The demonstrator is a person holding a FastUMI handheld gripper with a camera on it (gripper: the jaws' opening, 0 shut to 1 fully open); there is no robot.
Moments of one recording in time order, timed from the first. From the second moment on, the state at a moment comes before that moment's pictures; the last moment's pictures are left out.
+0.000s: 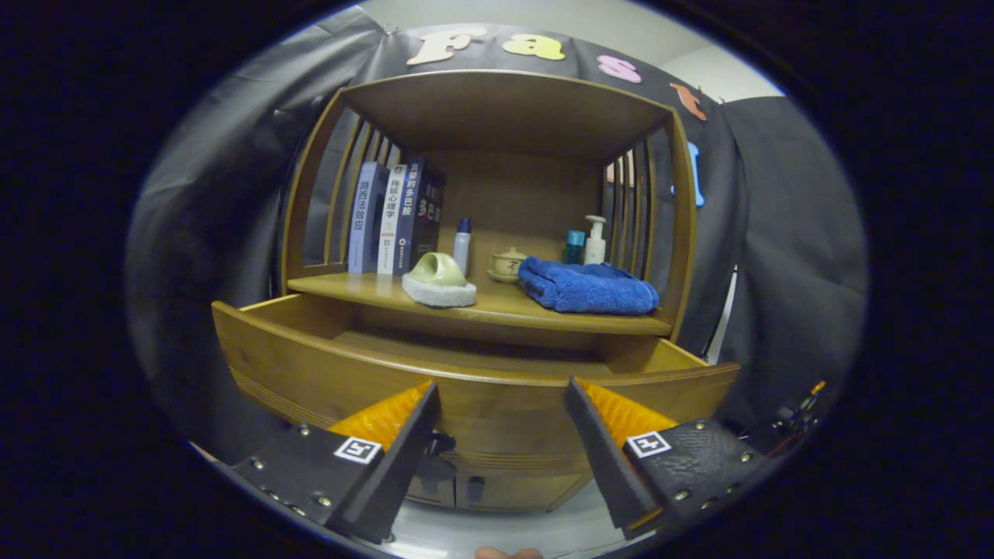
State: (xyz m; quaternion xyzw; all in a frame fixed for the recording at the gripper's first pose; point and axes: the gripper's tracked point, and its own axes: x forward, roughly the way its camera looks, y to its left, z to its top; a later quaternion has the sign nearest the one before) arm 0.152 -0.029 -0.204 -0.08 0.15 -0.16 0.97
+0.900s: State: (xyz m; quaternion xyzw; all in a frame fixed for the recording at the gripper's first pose) arm 0.192 -0.040 -0.213 -0.09 0.16 -0.16 0.97
